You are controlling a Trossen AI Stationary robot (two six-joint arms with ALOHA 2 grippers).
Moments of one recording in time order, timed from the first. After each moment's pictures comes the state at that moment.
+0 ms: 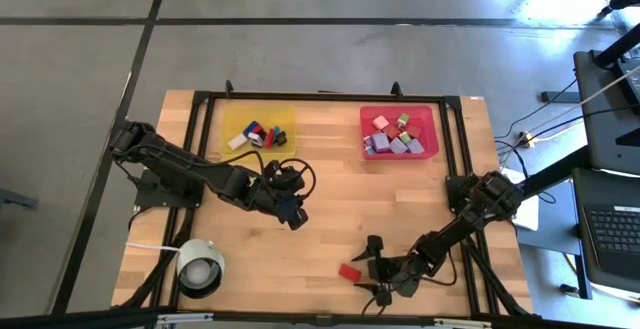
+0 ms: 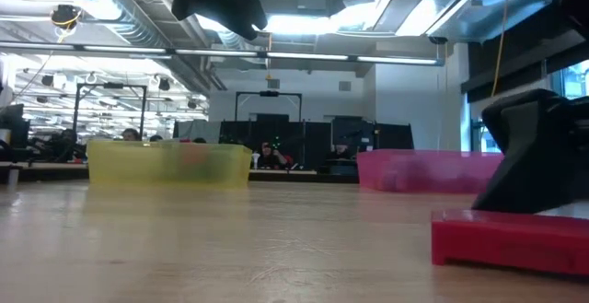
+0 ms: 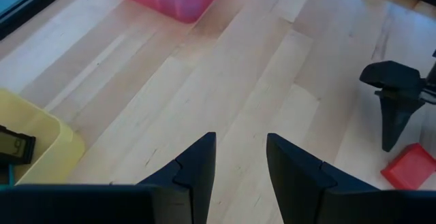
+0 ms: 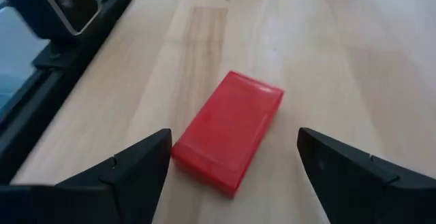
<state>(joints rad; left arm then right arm) -0.33 1.52 1.23 -0.63 -0.56 -0.73 0.83 1.99 0.76 0.55 0.57 0.44</state>
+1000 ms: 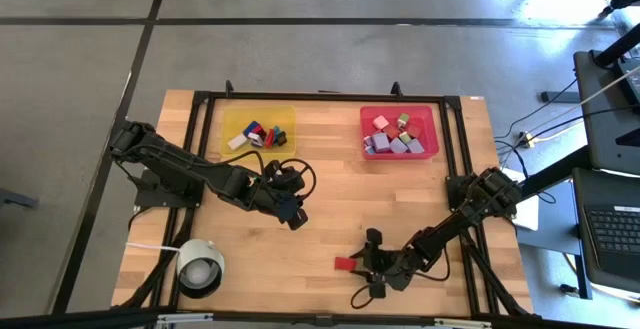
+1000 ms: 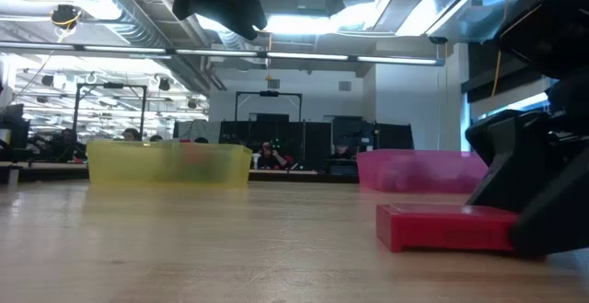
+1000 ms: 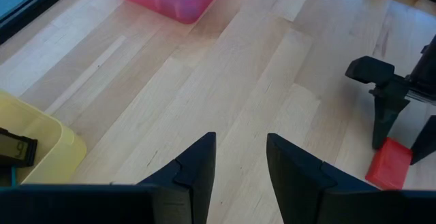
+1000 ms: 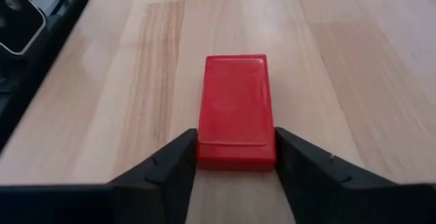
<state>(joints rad) -0.33 1.52 1.23 -0.63 -0.56 -0.71 0.77 1.98 0.76 0.47 0.55 0.58</state>
